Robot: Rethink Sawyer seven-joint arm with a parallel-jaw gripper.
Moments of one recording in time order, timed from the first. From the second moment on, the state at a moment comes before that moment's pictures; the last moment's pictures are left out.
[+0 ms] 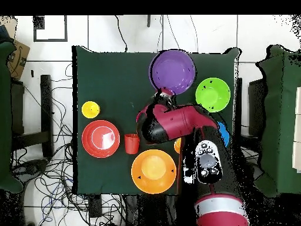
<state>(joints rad) -0.29 -0.70 0.08 1.61 -0.67 0.14 0.96</state>
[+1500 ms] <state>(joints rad) -0.03 -0.69 -0.21 1.71 -0.64 0.14 1.19</state>
